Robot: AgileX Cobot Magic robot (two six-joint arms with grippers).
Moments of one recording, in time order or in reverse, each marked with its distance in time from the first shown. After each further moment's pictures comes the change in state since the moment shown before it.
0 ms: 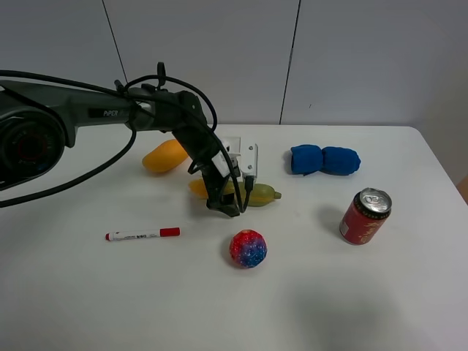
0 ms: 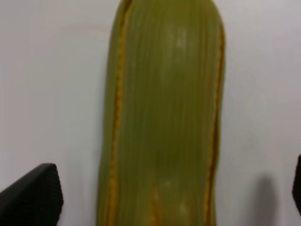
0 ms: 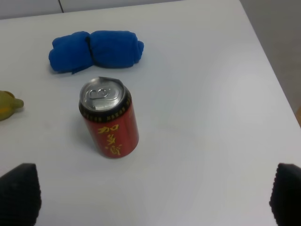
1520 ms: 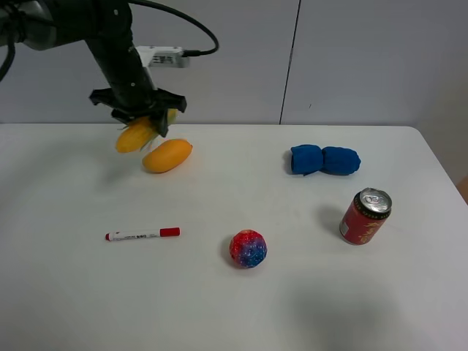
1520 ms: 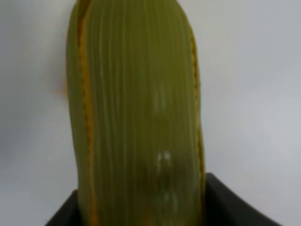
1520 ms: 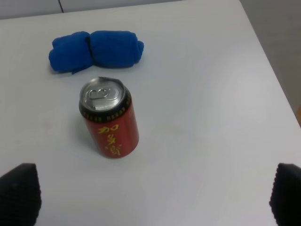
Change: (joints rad) left arm 0.199 -0.322 -0.059 0.557 0.374 -1.629; right arm 0.000 0.000 0.000 0.000 0.000 0.000
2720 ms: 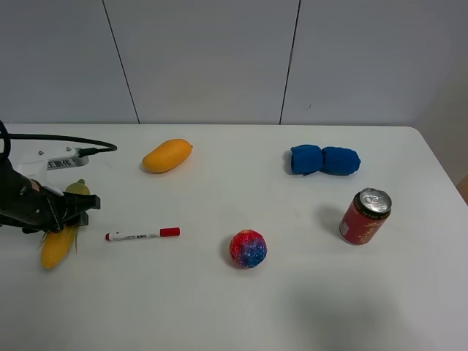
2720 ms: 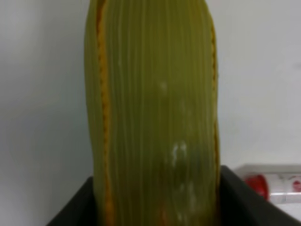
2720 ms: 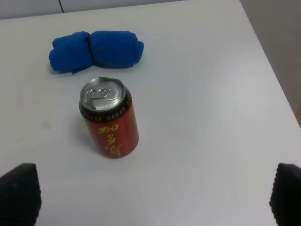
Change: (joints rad) left arm 0.270 -0.391 1.138 -0.013 -0.894 -0.052; right arm 0.000 0.000 0.000 0.000 0.000 0.000
